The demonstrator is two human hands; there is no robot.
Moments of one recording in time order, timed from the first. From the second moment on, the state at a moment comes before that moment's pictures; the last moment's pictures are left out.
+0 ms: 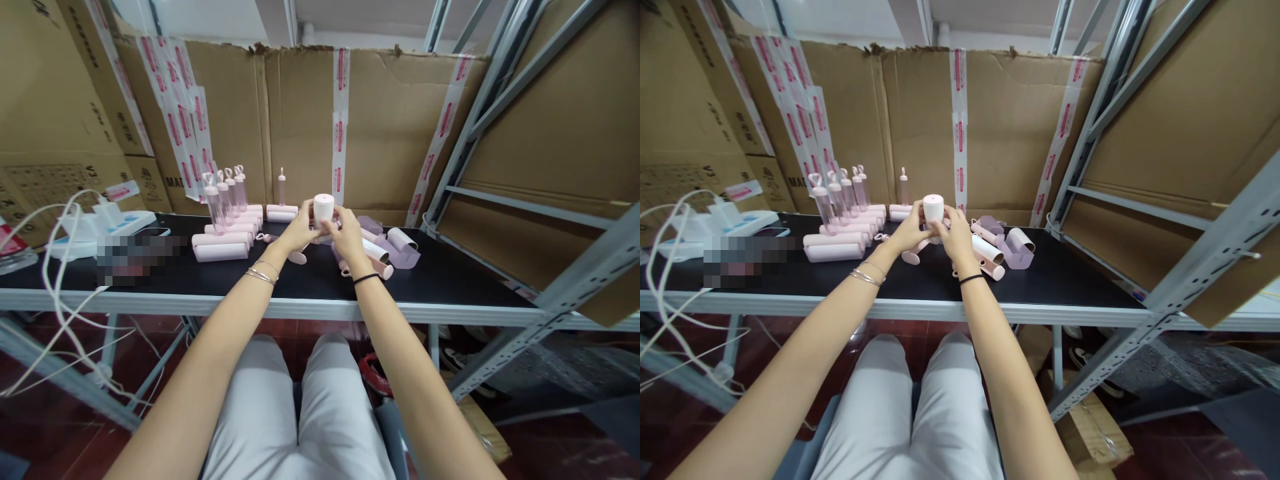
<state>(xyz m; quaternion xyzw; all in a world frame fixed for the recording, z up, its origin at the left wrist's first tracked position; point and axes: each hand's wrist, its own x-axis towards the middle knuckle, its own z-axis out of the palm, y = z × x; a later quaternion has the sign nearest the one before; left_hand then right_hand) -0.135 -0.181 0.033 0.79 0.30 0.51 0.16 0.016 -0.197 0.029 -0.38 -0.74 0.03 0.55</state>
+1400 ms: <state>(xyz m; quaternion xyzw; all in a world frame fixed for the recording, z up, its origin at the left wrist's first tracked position) -0.144 -0.197 0.042 0.82 0.48 0.30 -0.07 0.018 -0.201 0.027 -0.56 -0.73 -0.04 0.38</state>
